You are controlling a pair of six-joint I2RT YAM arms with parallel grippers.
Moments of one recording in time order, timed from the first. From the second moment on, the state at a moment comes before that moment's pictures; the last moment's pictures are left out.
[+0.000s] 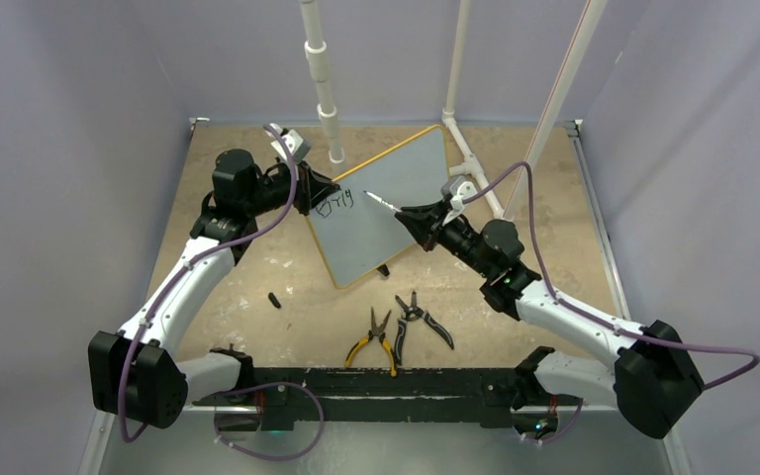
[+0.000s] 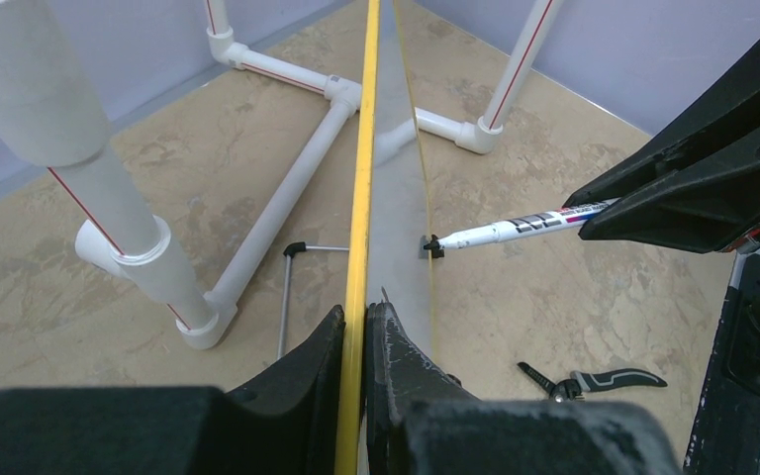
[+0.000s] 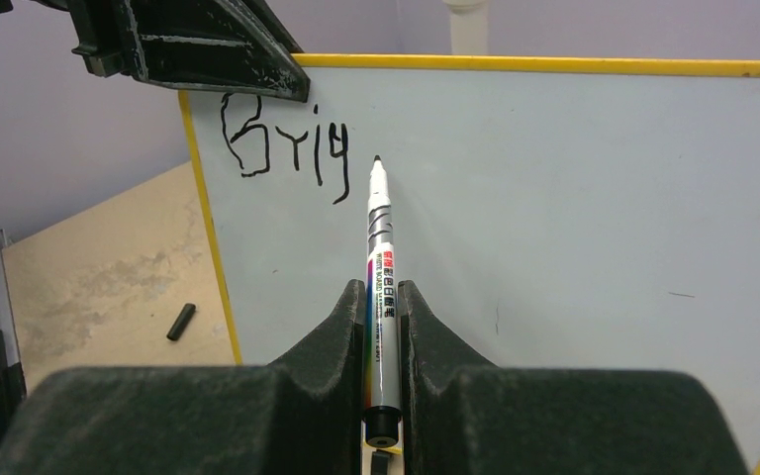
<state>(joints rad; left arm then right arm) -0.25 1.20 0.98 0.03 0.67 -0.02 0.66 1.12 0.58 0.67 -0.20 0.14</state>
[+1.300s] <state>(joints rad) -0.25 1.20 0.97 0.05 0.67 -0.02 0.69 1.24 0.67 0.72 -0.20 0.13</state>
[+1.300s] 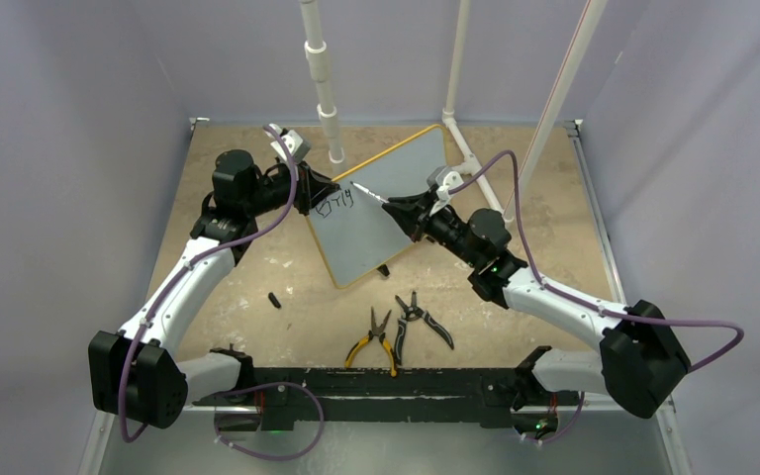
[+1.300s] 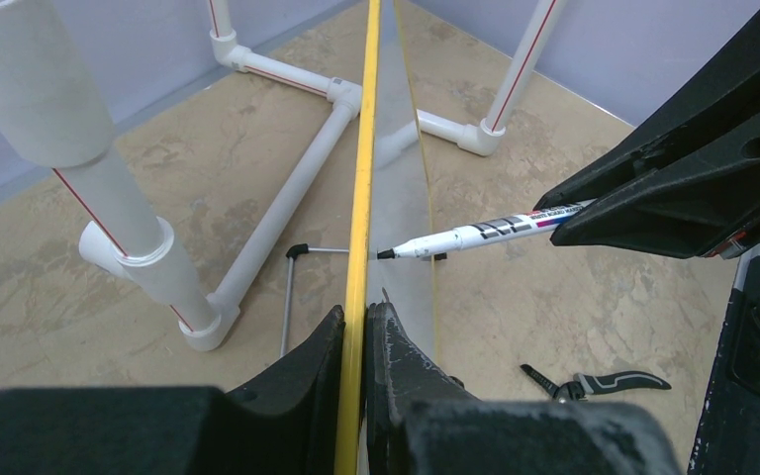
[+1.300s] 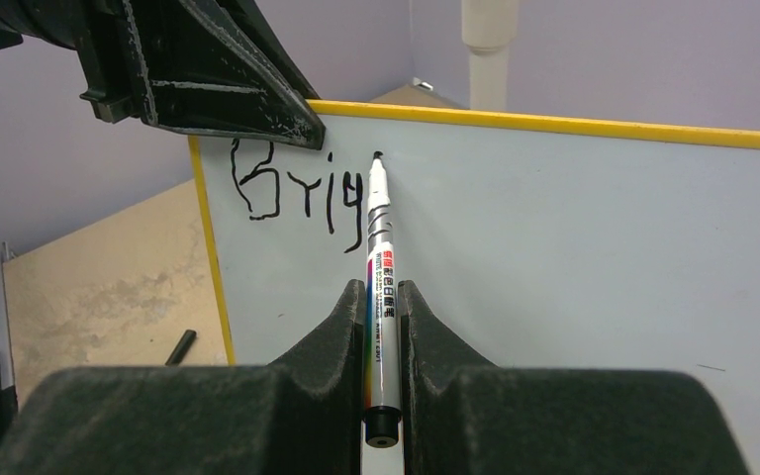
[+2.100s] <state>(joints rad) -0.25 1.20 0.97 0.05 0.67 -0.02 0.71 1.20 0.61 0.64 -0.16 0.14</state>
